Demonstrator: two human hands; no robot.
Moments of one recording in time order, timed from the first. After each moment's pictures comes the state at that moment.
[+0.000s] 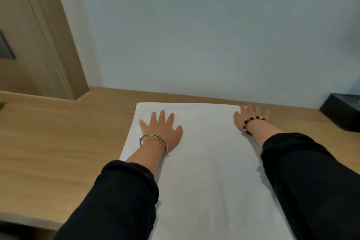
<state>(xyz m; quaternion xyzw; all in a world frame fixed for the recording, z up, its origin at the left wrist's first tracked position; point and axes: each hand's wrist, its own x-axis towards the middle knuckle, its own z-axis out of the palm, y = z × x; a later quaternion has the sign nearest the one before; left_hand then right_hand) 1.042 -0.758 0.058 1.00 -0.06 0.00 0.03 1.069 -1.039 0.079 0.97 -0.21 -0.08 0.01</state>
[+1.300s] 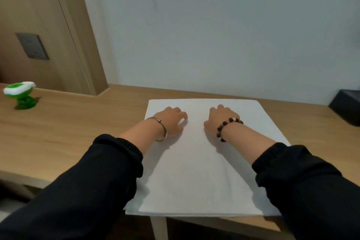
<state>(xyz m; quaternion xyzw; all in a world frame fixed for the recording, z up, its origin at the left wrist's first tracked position) 1.030 -0.733 0.090 0.97 -0.22 -0.01 0.04 0.993 -0.910 0.116 1.00 -0.04 -0.01 0.02</state>
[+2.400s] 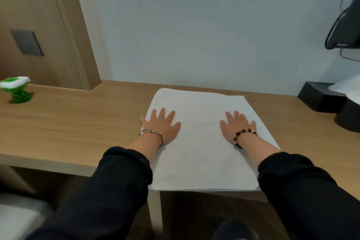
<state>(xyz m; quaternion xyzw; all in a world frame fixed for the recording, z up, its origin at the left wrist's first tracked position) 0.966 -0.743 0.062 1.00 -0.08 -0.04 0.01 0.934 -0.994 0.067 0.99 -0.14 -0.06 -0.05</state>
